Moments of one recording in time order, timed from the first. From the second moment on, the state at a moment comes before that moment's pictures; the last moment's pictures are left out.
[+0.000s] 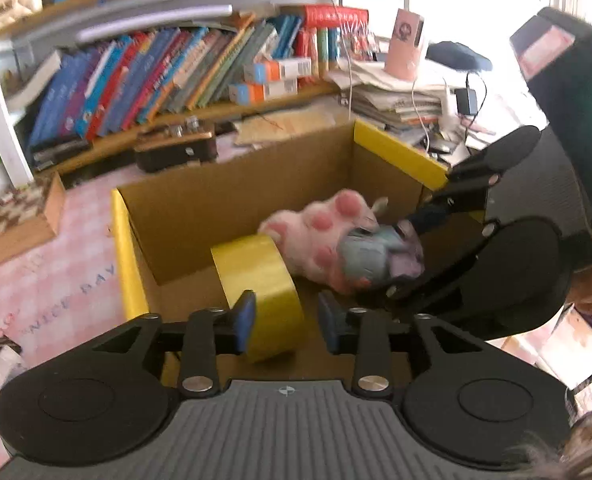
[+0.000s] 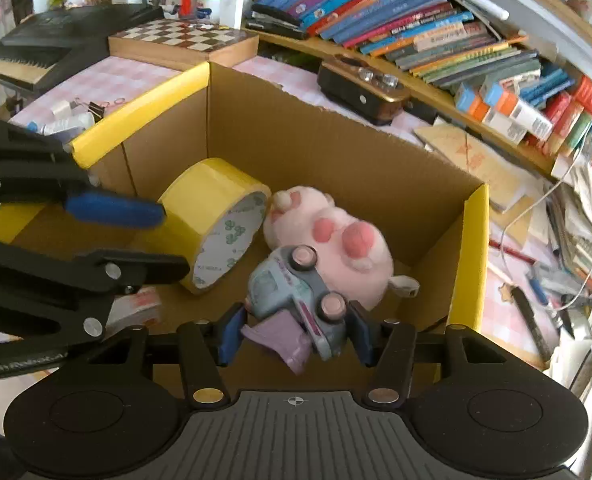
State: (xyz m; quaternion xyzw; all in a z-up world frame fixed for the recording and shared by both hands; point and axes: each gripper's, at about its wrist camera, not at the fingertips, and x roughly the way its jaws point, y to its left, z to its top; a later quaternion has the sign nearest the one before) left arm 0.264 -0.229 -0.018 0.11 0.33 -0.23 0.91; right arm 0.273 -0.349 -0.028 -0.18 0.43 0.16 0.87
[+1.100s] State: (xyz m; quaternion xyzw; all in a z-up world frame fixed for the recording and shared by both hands) left arm 0.161 -0.137 0.019 0.00 0.27 -0.15 0.95; right arm 0.154 -0.351 0.015 0.05 0.32 0.01 0.95
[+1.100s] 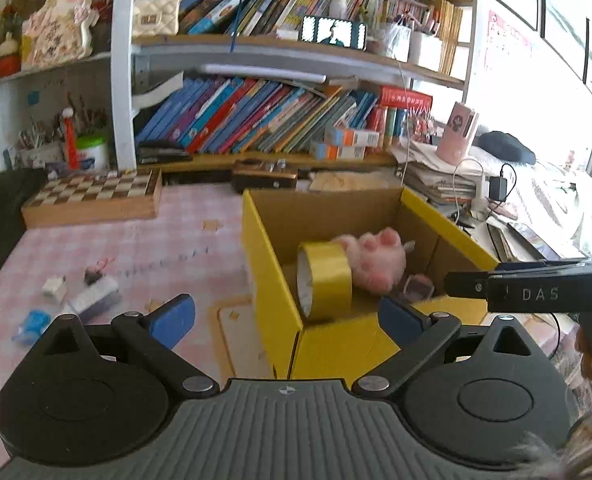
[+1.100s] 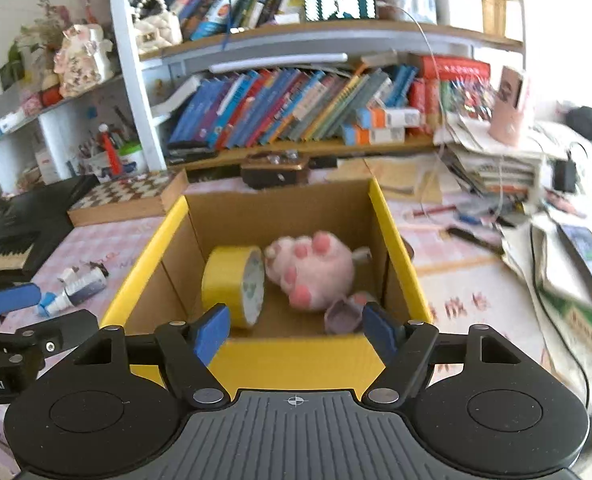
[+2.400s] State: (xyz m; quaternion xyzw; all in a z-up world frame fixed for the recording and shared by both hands) left arm 0.079 -0.024 -0.007 0.04 0.33 -0.17 0.93; right arm 0.048 -0.209 -0.021 0.05 0.38 -0.03 0.92
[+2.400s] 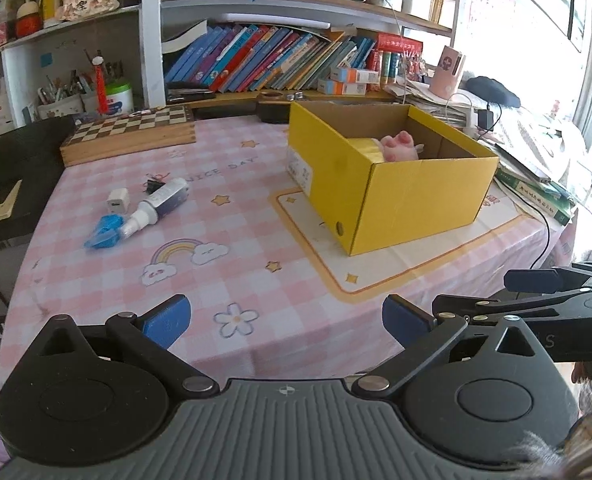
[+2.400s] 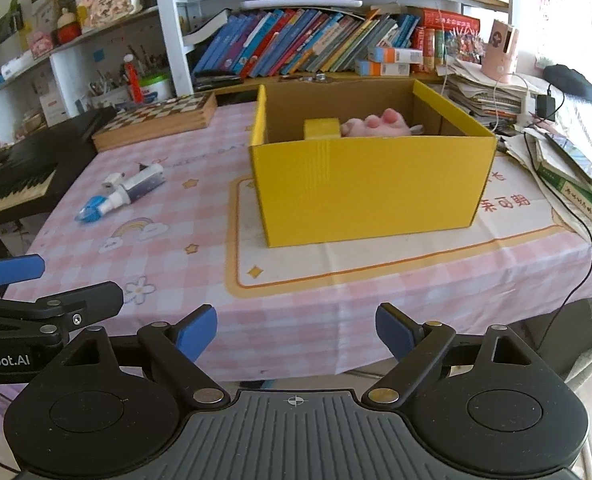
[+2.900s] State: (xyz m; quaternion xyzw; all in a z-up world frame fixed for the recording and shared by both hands) left arm 0.071 0.025 -0.012 0.03 0.34 -0.15 0.93; right arm 0.050 -0.156 -0.026 0.04 0.38 0.00 0.92
